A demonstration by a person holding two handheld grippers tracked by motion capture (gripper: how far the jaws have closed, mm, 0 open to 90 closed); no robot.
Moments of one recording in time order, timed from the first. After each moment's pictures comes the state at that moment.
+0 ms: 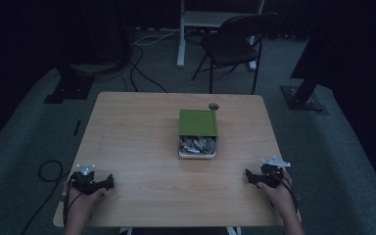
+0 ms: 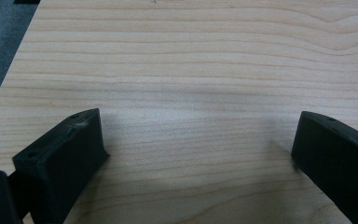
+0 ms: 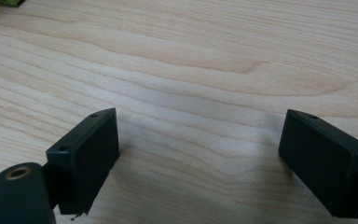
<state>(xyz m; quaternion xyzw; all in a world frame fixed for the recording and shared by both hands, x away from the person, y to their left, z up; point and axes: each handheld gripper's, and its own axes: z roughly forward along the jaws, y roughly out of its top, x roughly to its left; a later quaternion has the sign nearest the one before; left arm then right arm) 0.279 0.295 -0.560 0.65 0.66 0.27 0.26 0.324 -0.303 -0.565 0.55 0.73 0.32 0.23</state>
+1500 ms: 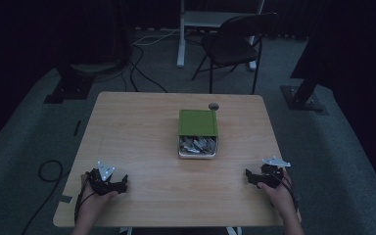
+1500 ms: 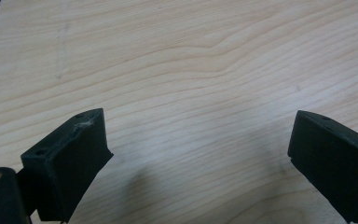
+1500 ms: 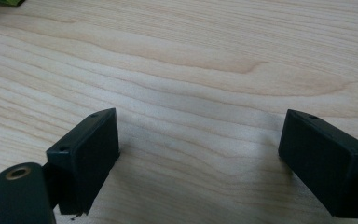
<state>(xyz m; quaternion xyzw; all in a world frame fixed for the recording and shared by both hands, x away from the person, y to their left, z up) 0.280 0.251 -0.555 0.75 0.51 0.31 0.29 0.324 -0.303 -0.565 0.55 0.73 0.32 0.23</state>
